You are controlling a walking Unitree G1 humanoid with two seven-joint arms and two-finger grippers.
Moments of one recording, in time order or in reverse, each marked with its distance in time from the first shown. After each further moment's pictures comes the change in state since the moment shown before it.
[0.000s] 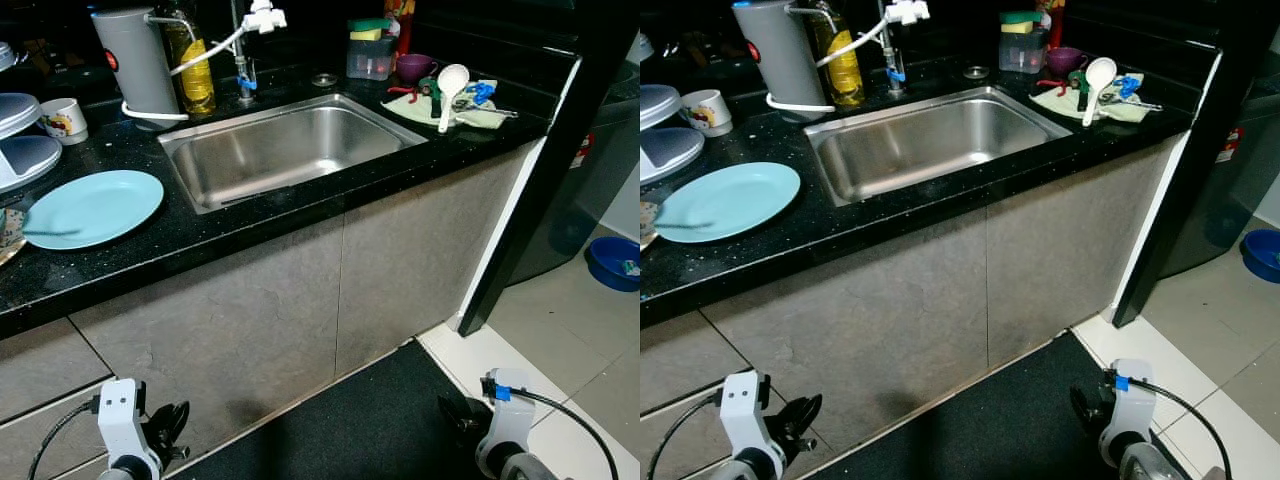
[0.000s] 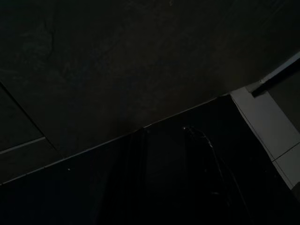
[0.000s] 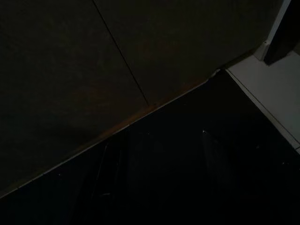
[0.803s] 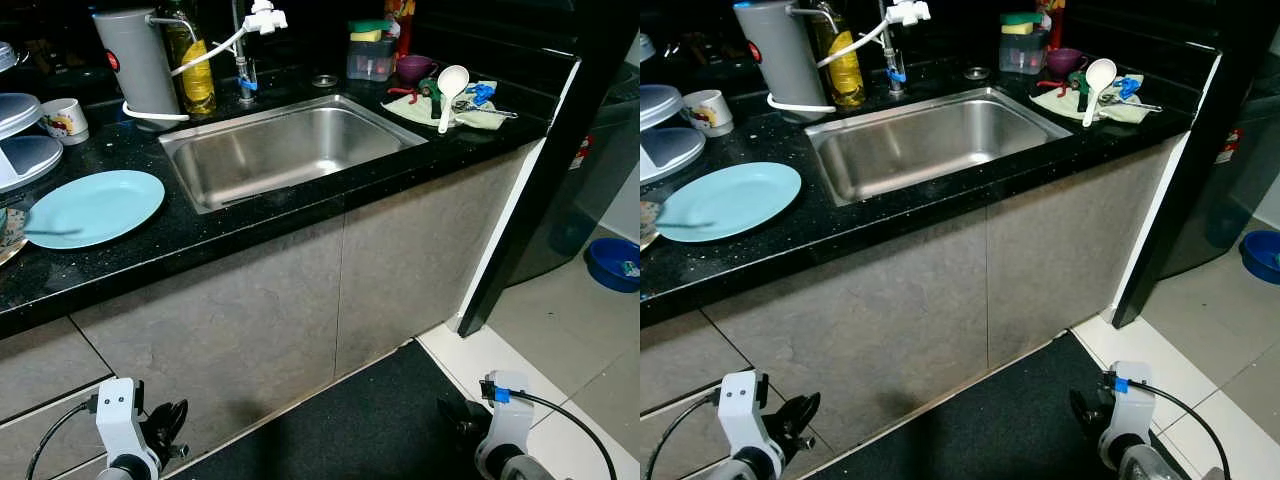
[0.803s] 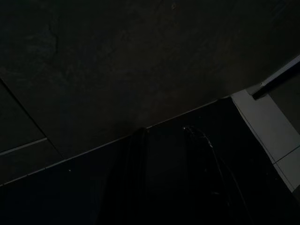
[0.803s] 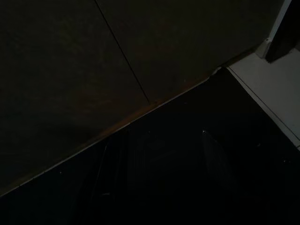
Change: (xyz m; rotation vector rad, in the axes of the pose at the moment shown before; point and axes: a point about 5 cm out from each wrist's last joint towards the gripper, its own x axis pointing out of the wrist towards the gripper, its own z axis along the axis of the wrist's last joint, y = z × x) left arm 0.000 0.001 0.001 -0.002 -0.006 0.007; right arm 0.000 0.000 -0.002 0.003 0.006 0.004
